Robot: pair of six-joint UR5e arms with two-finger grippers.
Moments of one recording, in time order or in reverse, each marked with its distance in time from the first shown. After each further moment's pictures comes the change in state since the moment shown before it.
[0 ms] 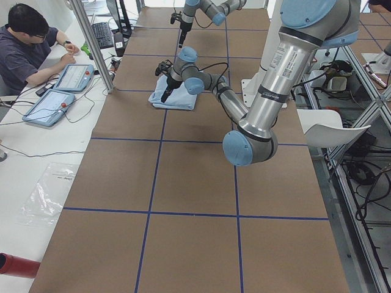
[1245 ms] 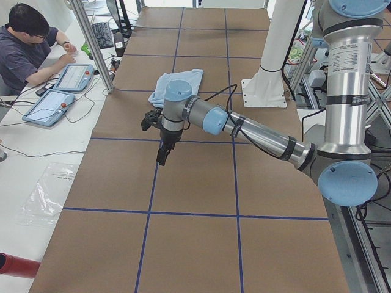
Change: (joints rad) left arm -0.633 0.491 -0.094 0.196 -0.437 0.625; right arm 0.674 -0.553 -0.068 -0.029 0.376 -1.053
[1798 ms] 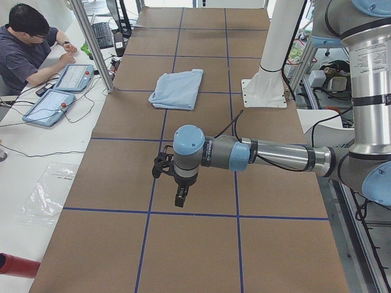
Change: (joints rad) left arm -0.166 0.120 0.109 0.019 -0.137 0.181; right arm 0.018 -0.043 -0.001 0.001 0.068 0.003
